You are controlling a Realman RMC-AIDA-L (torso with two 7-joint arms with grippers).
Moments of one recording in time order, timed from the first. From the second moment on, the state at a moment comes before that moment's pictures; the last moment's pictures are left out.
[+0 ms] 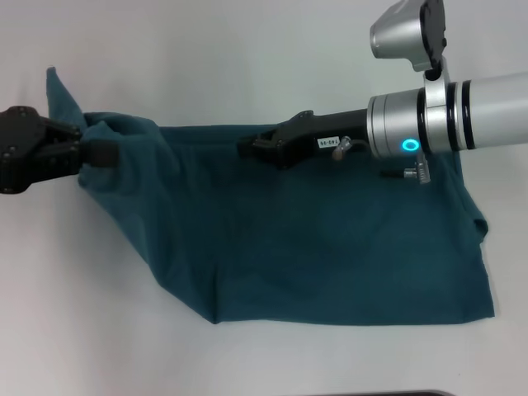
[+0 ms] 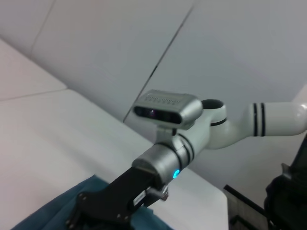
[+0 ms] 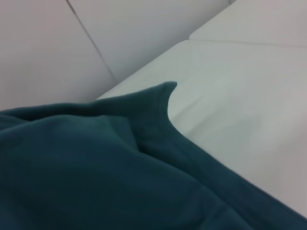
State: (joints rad) left arm -0.48 -1.96 -2.45 -0.96 -1.21 2.05 -1.90; right arm 0.83 2.10 2.12 0.25 -1.82 1.16 -1.58
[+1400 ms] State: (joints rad) left arm -0.48 -1.99 -2.39 -1.07 -1.32 2.05 -1.93; right arm 0.91 2.11 1.82 0.20 -1.69 1.01 -1.57
